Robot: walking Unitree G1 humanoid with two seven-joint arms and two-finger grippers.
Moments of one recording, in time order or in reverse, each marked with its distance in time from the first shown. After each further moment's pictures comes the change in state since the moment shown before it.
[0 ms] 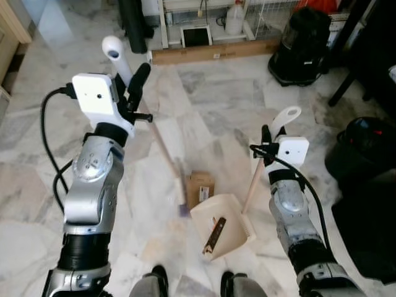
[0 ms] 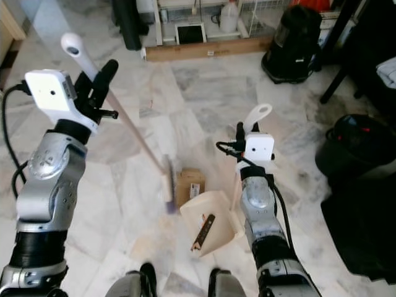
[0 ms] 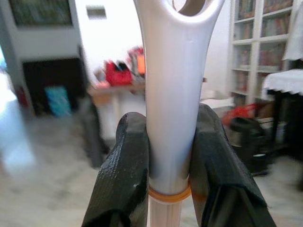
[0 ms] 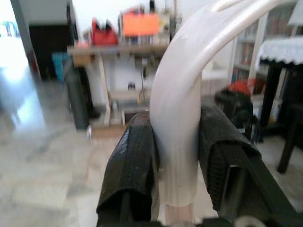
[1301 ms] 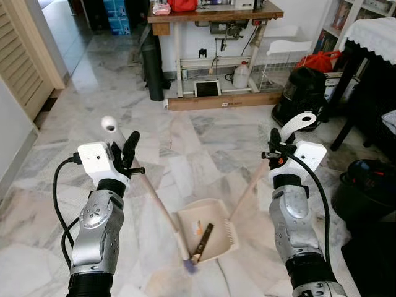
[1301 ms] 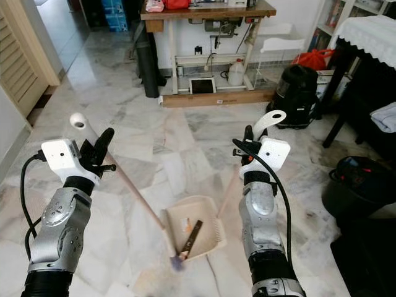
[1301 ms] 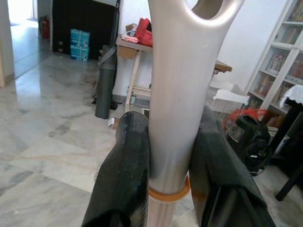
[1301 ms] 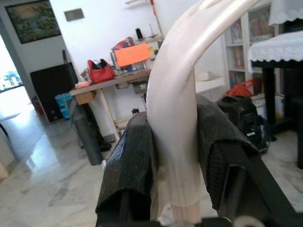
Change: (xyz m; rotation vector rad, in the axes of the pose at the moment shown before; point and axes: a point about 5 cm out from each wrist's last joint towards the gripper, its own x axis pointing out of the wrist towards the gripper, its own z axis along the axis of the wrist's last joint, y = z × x) left arm -0.052 0.001 -0.086 -0.319 0.287 0.161; right arm -0.010 -0.003 -0.001 0.181 0.079 -0.098
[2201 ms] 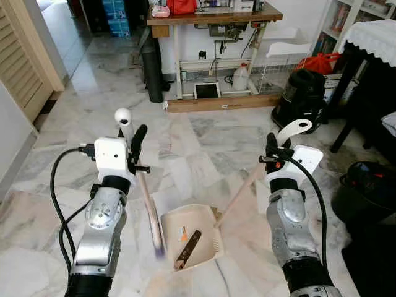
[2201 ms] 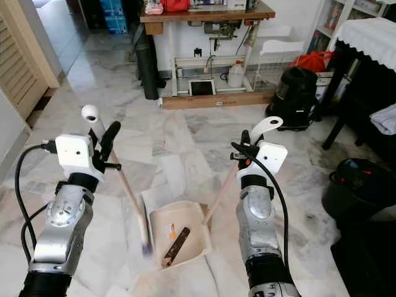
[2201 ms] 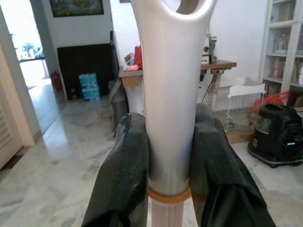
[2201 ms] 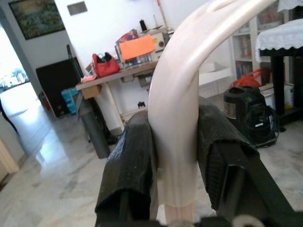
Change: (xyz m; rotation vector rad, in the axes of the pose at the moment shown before) left arm -0.004 -0.014 0.007 0.308 -0.087 -0.060; right arm -0.003 0.000 -0.005 0.027 0.028 0.005
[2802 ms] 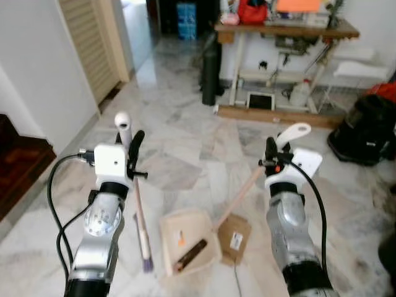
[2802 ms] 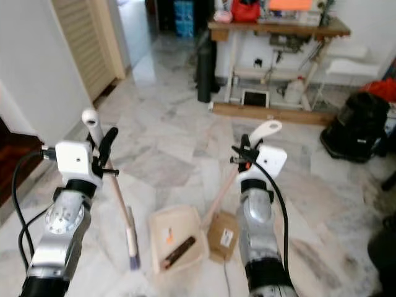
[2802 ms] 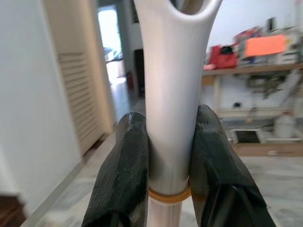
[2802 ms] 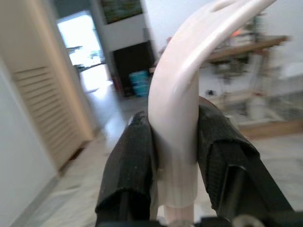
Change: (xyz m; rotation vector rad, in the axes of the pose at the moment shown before) left arm -0.003 0.005 -0.007 0.055 0.004 0.010; right arm -0.005 0.007 -0.005 0.020 0.021 0.024
